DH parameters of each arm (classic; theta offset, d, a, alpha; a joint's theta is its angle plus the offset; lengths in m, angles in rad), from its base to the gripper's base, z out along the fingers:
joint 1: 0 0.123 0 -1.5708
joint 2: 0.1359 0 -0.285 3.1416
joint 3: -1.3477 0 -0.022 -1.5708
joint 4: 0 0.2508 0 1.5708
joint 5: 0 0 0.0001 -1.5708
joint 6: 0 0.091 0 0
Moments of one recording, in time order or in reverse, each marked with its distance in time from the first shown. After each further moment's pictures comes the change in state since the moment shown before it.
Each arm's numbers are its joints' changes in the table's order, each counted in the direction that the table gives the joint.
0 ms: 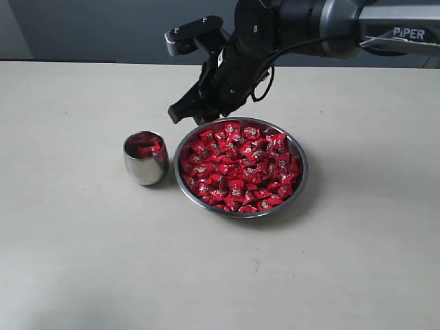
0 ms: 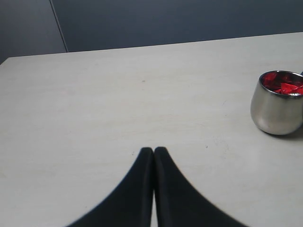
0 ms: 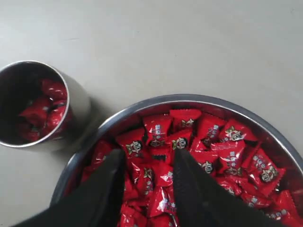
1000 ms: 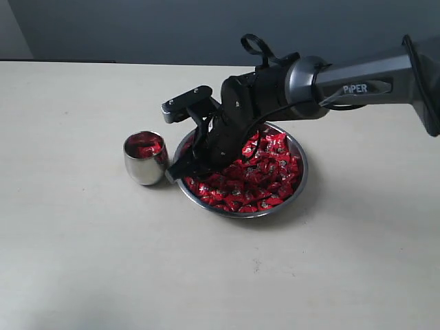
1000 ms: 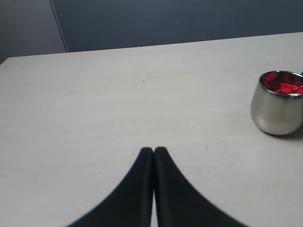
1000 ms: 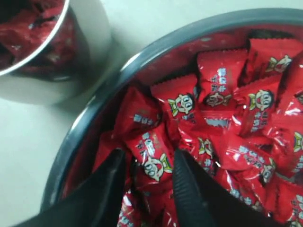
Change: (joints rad) left arm 0.000 0.000 0.000 0.000 0.000 0.000; right arm 0.054 0.098 -0.173 0.076 0.182 -0.047
